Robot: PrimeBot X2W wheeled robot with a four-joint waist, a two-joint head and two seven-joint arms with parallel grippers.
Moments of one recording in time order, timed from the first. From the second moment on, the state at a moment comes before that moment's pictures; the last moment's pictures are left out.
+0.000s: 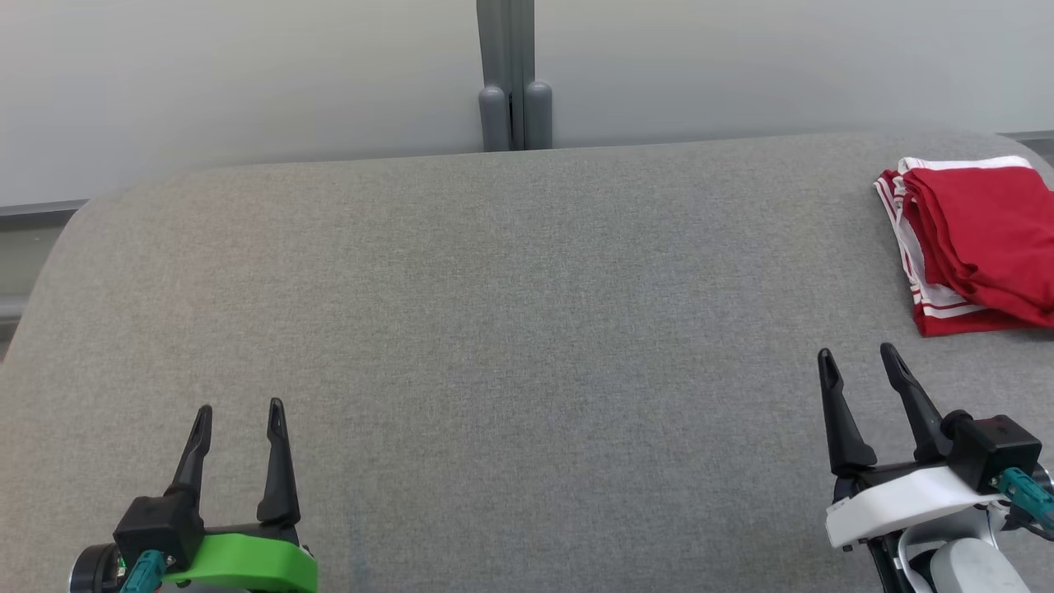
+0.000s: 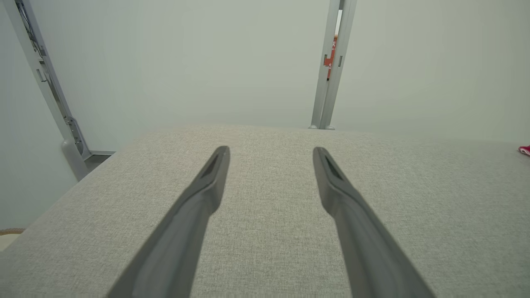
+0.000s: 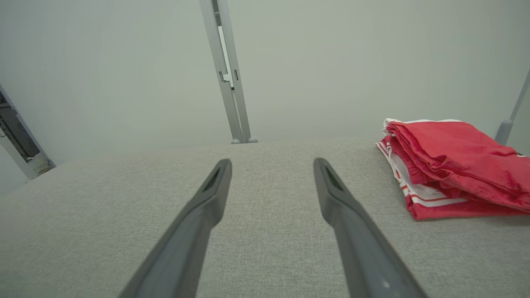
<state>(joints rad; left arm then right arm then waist) 0.00 0.05 0.03 0.18 -0.17 -0.09 -0.26 -0.03 -0.16 0.05 0.15 0.28 0.13 -0.26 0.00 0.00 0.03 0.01</state>
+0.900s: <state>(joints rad) 0.02 0.05 0.04 0.21 -0.18 -0.10 -0.26 -0.01 -0.14 0.05 0.14 0.27 0.13 -0.26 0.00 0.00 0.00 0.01</state>
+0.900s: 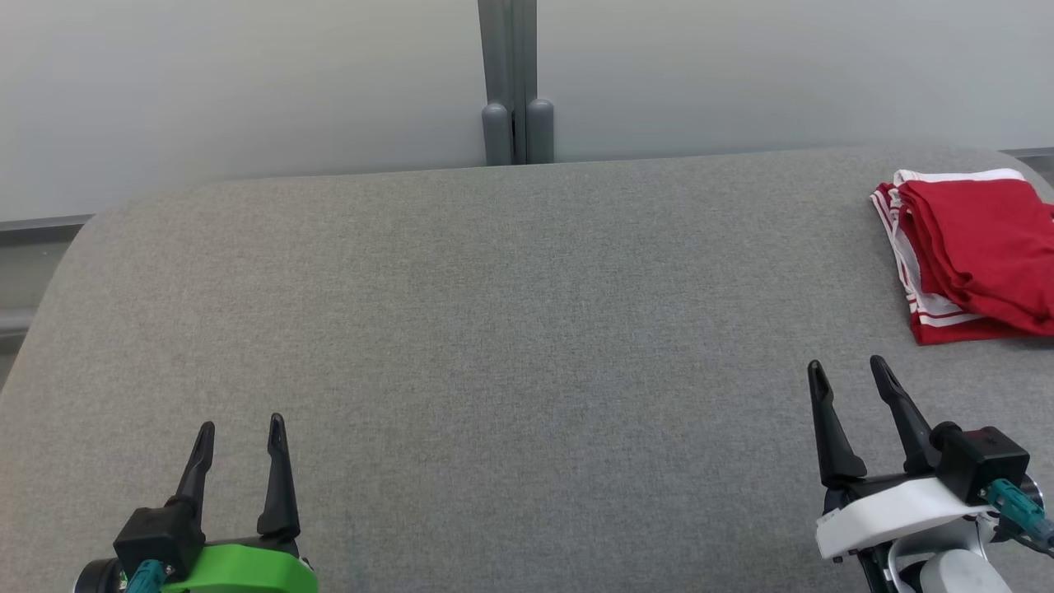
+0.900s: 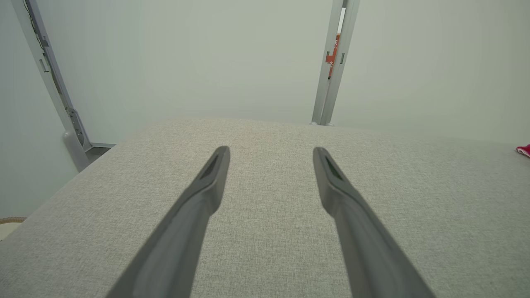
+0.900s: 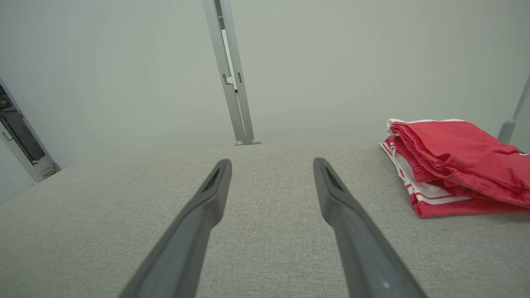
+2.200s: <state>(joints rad) 0.00 0.04 0.06 0.26 -0.72 -0.11 -0.12 -0.01 -0.11 0.01 0.21 0.79 0.13 -0.13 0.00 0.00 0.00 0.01</state>
